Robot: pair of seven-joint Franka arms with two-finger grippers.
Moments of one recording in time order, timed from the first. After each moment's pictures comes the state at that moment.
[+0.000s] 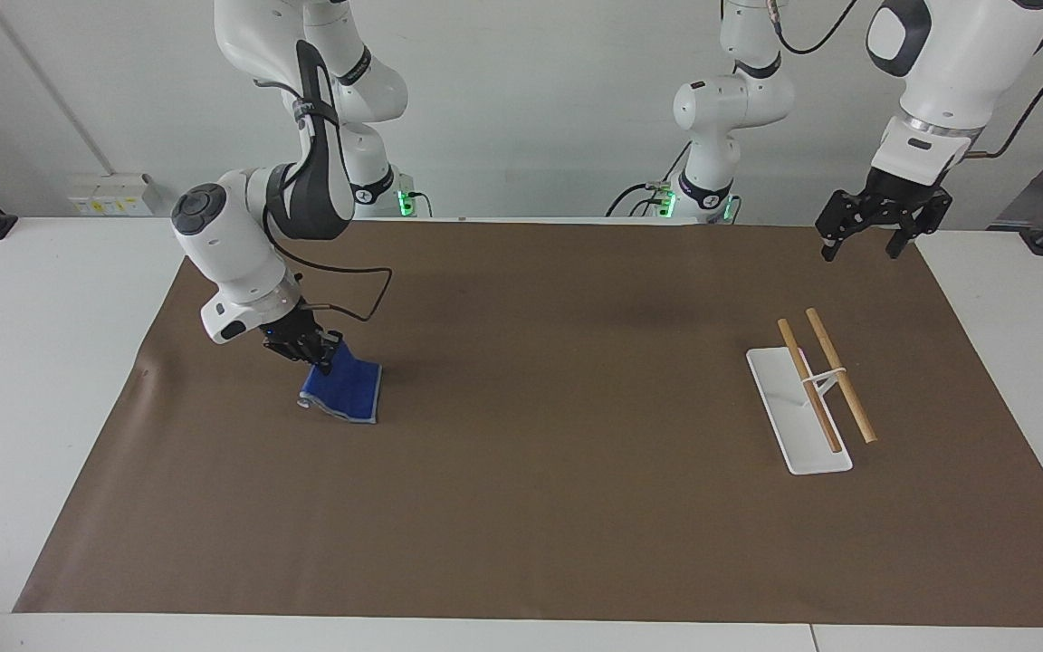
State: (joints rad) left arm 0.13 -0.18 -0.15 -1.86 -0.06 1.82 -0.03; right arm 0.05 0.13 -0.03 -2.03 0.30 2.20 0.10
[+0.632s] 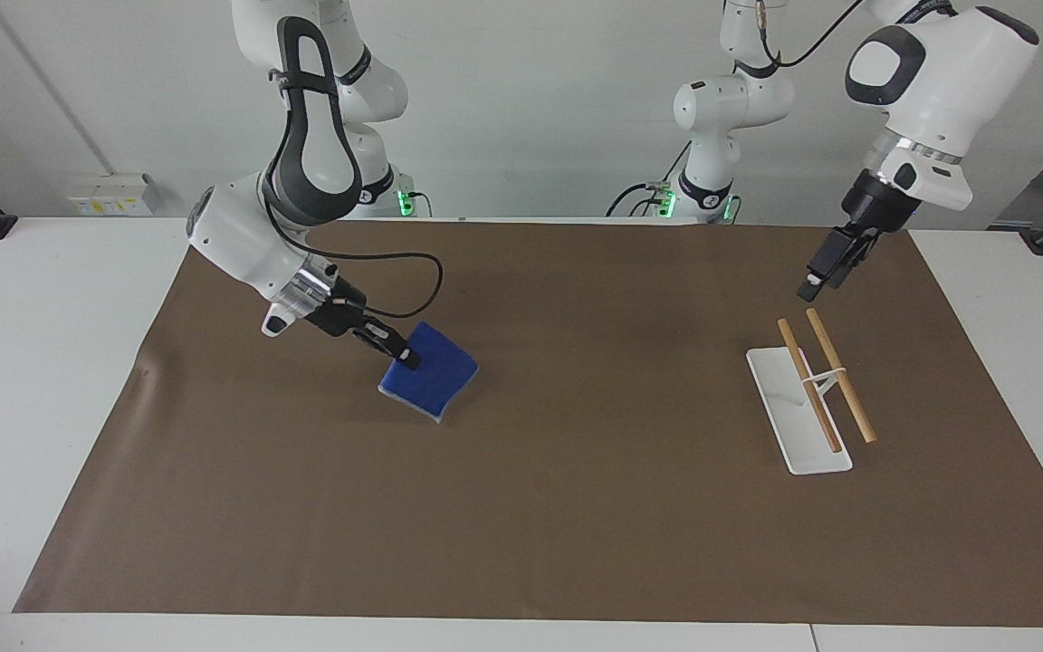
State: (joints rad) left arm 0.13 -0.19 -0.23 -2.03 -0.39 2.18 -0.68; right arm 0.05 0.13 0.08 -2.03 1.00 2.25 0.24
